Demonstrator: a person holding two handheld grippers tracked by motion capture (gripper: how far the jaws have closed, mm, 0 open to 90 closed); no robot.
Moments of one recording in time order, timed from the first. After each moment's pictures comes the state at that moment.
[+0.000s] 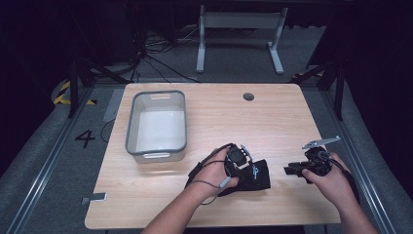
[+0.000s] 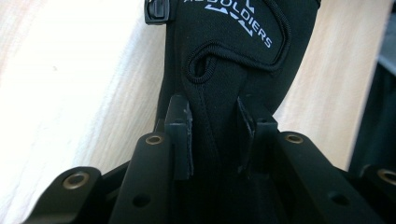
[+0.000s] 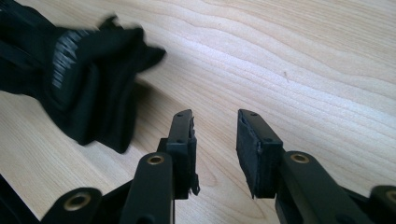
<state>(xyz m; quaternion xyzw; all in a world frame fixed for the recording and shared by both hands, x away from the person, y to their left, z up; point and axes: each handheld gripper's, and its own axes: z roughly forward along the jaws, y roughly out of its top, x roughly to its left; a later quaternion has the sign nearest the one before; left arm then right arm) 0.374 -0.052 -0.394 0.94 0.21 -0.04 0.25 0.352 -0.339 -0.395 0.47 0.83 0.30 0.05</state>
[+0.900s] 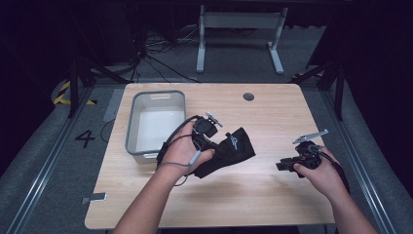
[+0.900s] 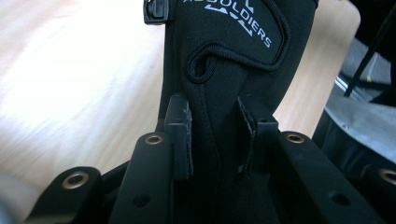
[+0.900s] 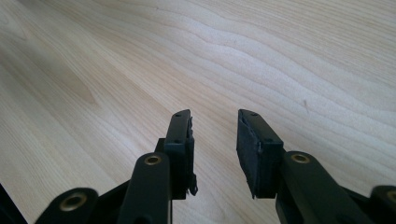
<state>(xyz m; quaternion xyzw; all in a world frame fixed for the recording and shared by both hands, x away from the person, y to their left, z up) 0.397 0.032 -0.317 0.89 0.32 -0.05 0.32 0.374 -0.322 -0.398 0.46 0.84 0.29 0.03</state>
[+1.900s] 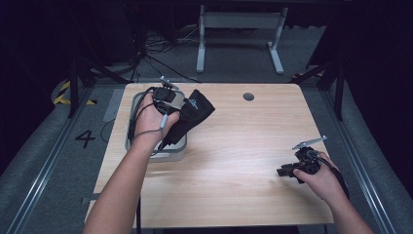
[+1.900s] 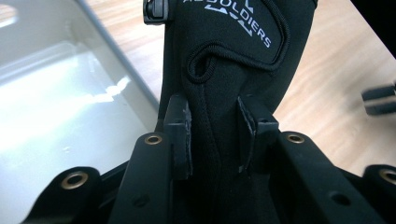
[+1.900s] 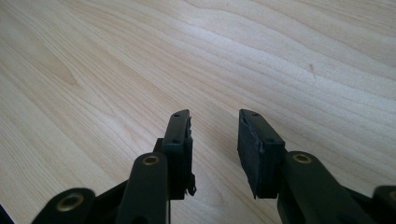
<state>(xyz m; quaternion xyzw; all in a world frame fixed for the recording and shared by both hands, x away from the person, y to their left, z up) 0.469 0.121 -0.296 0.80 0.49 0.02 0.34 0.367 -0.327 -0.418 0.48 0.83 0.28 0.02</state>
